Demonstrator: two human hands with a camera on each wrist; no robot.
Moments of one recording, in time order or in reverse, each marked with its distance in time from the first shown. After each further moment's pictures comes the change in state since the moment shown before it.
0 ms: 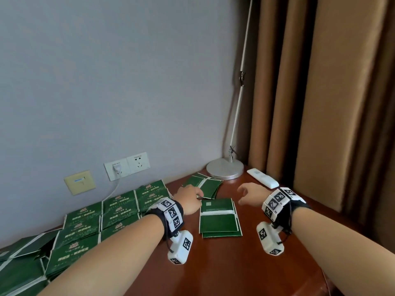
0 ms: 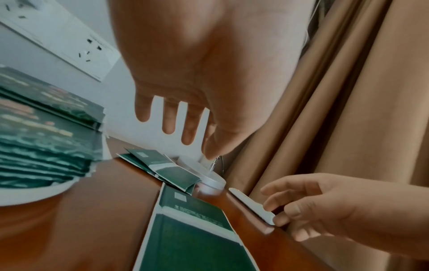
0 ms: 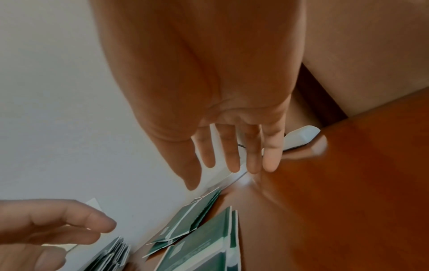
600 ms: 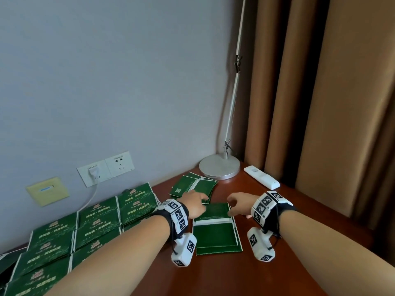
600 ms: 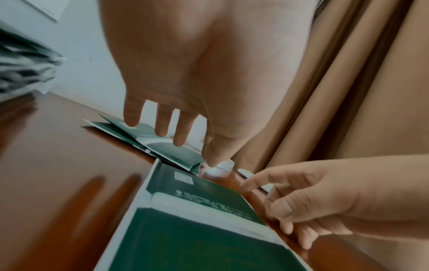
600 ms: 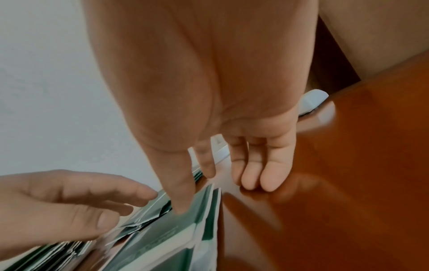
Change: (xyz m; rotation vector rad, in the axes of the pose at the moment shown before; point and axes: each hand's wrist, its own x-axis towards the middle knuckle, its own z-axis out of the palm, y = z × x) left_hand 0.078 0.008 0.035 0.120 -0.239 0.003; right_hand 0.056 0.004 0.026 -0.061 -0.256 0.025
